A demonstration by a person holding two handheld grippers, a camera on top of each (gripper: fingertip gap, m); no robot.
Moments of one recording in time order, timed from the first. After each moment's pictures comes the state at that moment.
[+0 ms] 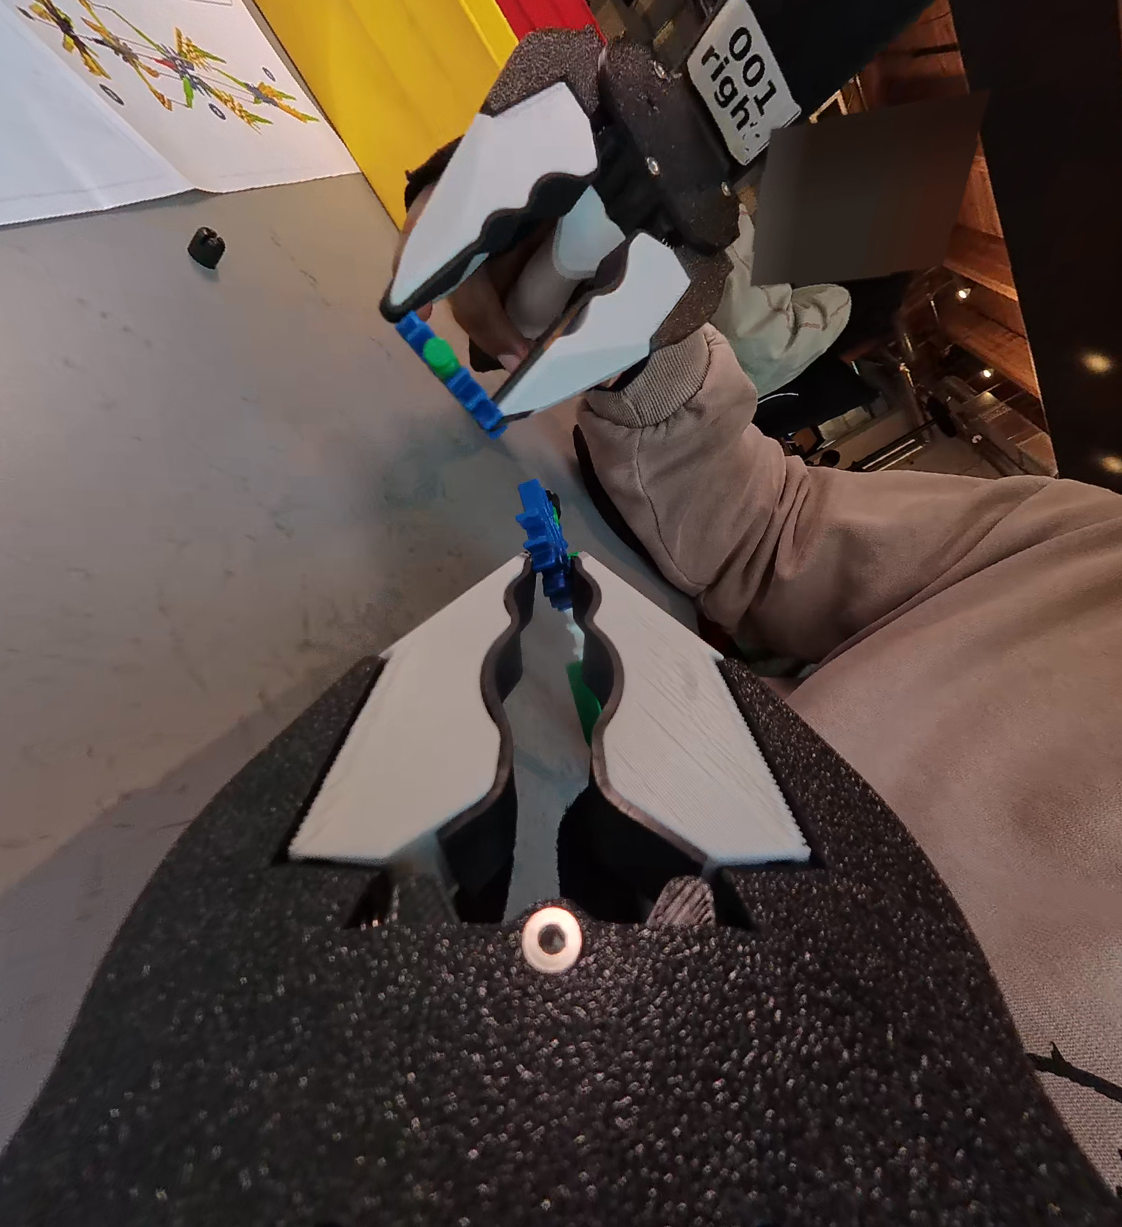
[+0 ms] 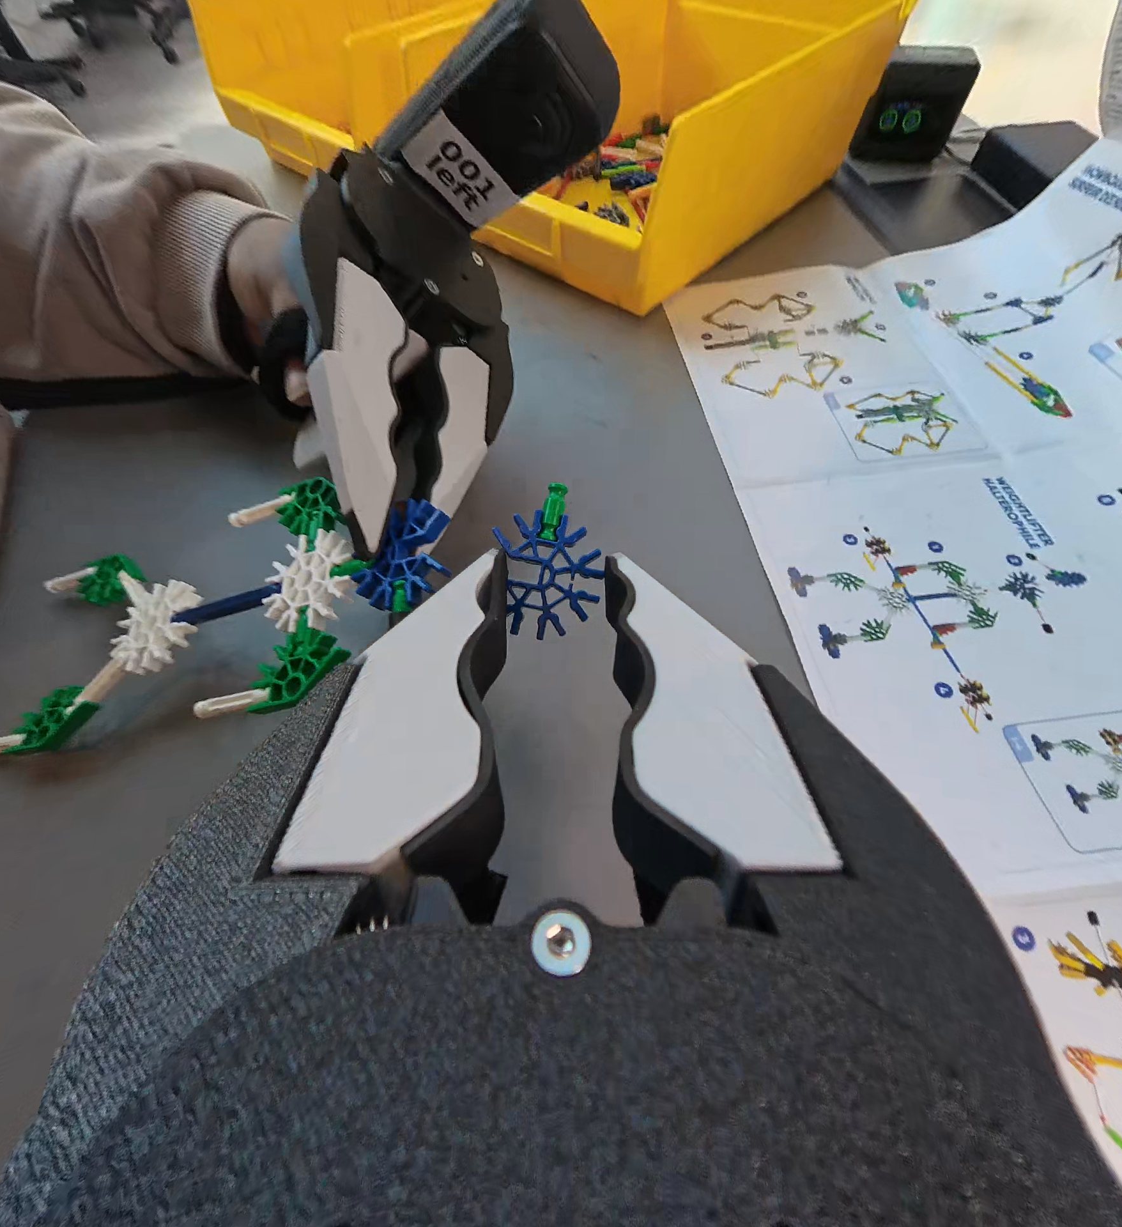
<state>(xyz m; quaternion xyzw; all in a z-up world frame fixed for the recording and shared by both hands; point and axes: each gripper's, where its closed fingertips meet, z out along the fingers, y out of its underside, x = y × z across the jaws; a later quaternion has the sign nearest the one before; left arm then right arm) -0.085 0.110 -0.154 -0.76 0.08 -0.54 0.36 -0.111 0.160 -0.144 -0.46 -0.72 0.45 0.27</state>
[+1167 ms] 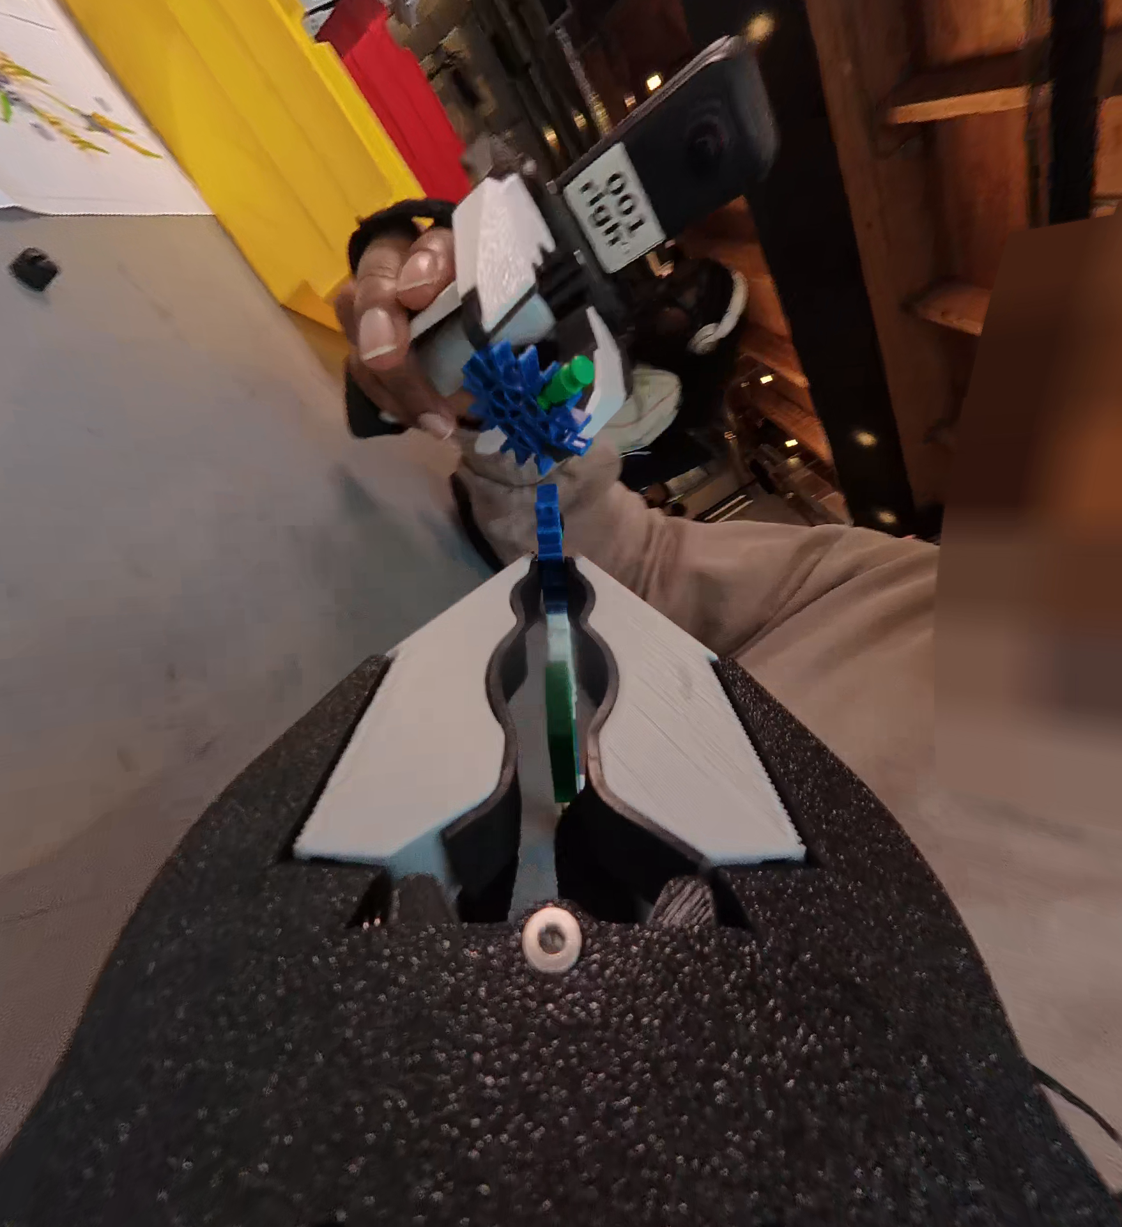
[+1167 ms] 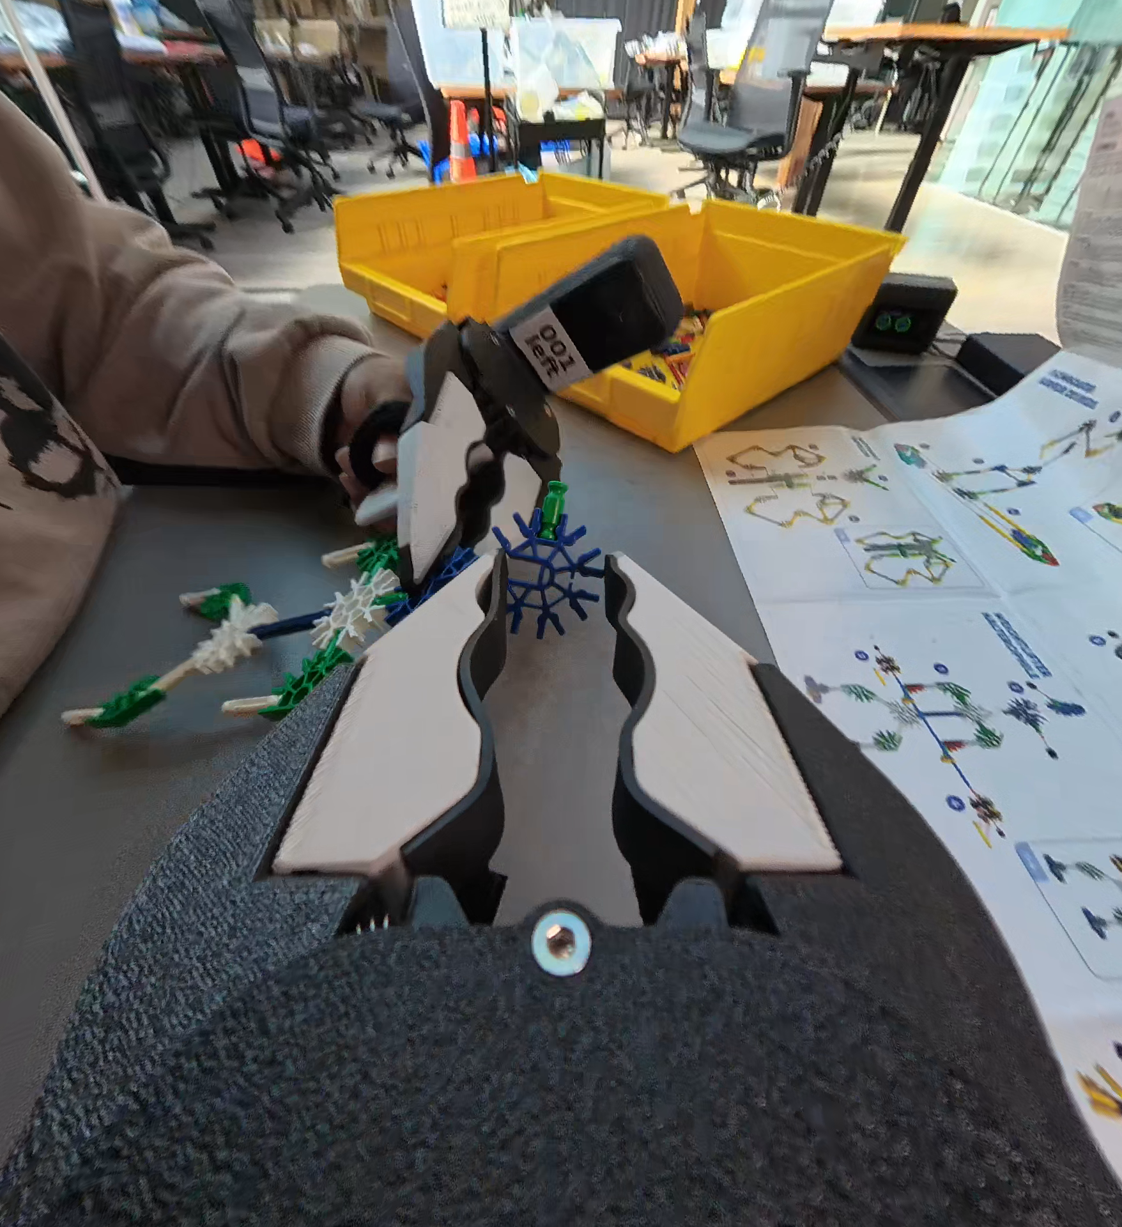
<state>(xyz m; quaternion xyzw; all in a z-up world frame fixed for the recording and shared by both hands) -0.081 0.103 -0.127 -0.69 0.07 -0.62 0.36 -0.108 0.143 -0.110 -0.39 -0.69 0.52 0.31</state>
